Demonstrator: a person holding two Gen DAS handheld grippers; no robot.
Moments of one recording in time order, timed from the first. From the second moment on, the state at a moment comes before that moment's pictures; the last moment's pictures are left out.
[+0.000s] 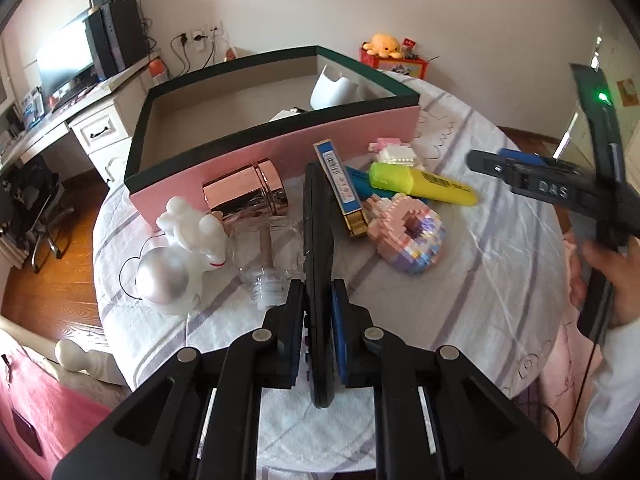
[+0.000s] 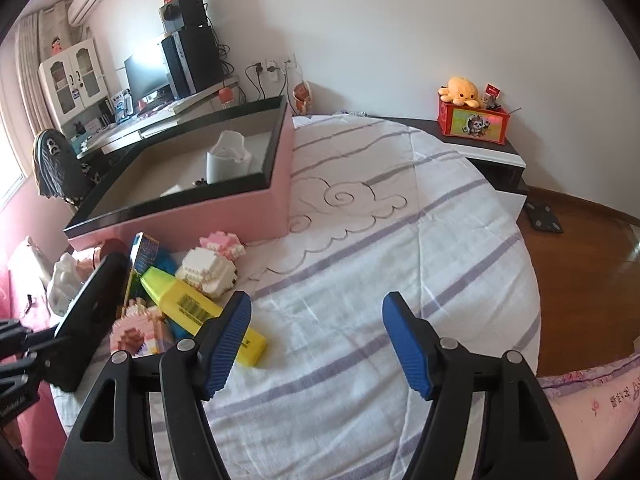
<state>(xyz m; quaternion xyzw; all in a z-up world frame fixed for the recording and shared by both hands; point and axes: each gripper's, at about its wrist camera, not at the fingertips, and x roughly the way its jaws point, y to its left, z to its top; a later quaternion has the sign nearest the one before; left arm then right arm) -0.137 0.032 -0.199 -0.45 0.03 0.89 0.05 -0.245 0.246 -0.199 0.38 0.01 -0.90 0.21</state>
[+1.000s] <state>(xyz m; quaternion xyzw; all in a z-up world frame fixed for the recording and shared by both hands) -0.177 -0.056 -0.133 -0.35 0.02 0.93 -0.03 -0.339 0.178 -0.169 0.38 0.02 -0.89 0.24</state>
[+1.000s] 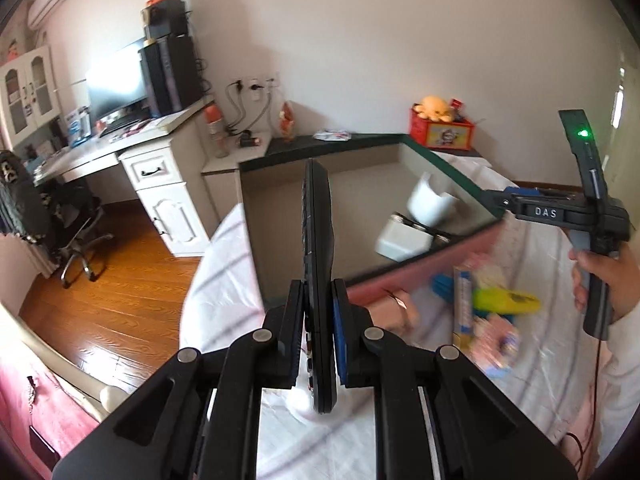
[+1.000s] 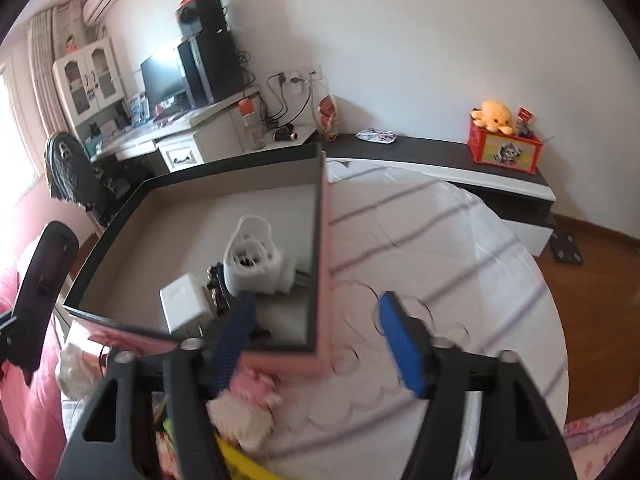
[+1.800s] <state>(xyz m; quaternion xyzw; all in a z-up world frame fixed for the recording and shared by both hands) -0.271 -0.056 -0.163 -0.41 0.01 0.91 0.02 -0.375 0.153 -0.192 0.44 0.08 -0.87 0.21</state>
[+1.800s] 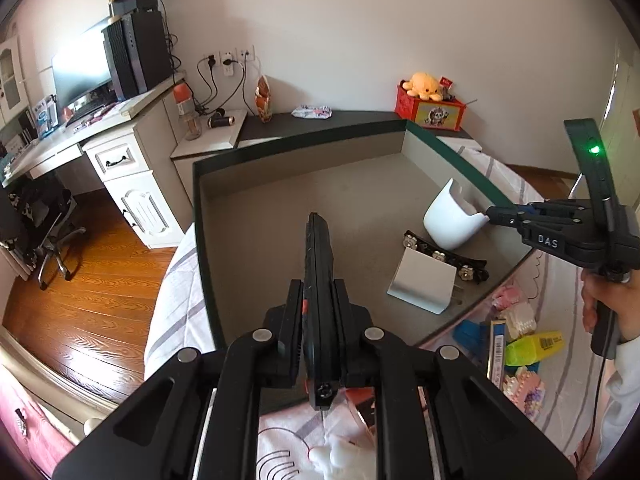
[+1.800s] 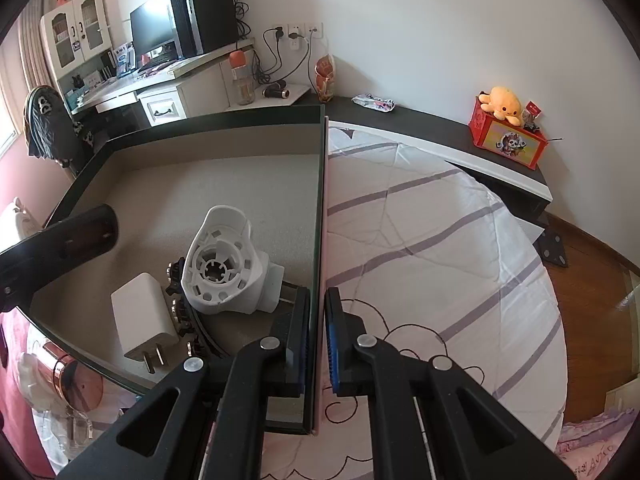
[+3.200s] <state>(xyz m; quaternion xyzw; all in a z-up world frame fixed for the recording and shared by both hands) -0.174 -0.076 -0.217 -0.45 0.02 0.89 0.01 -0.368 0.162 -0.196 0.46 0.08 -0.86 0.22</state>
